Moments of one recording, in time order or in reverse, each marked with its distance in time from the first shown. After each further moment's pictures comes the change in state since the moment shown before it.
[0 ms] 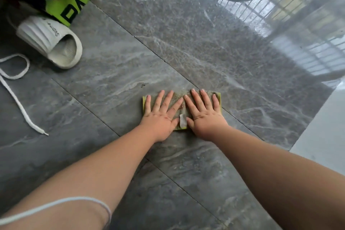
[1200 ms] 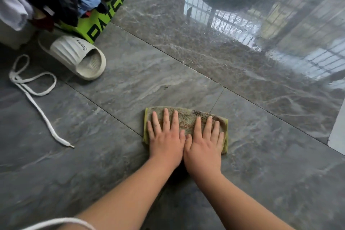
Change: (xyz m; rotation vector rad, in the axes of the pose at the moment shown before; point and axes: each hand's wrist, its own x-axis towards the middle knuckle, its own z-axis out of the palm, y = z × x) left_hand -0.074 -0.037 0.051 -0.106 0.236 -0.201; right_hand -0.037 -0.167 0.071 0.387 0.379 0.516
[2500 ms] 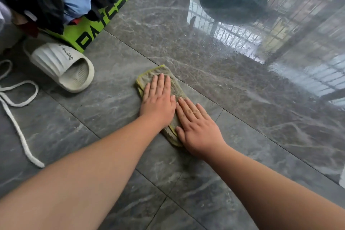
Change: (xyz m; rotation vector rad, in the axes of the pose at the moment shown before) left_hand 0.164 -0.002 -0.043 0.020 0.209 0.054; right_hand 0.142 0.015 -0.029 -0.235 0.037 -0.706
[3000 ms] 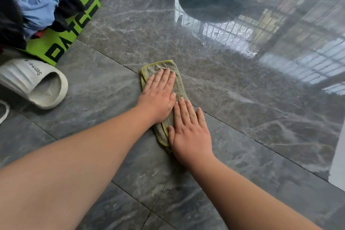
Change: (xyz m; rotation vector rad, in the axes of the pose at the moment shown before) left_hand 0.048 0.044 -0.008 0.107 -0.057 0.289; right_hand -0.006 0.009 0.004 0.049 0.079 0.330
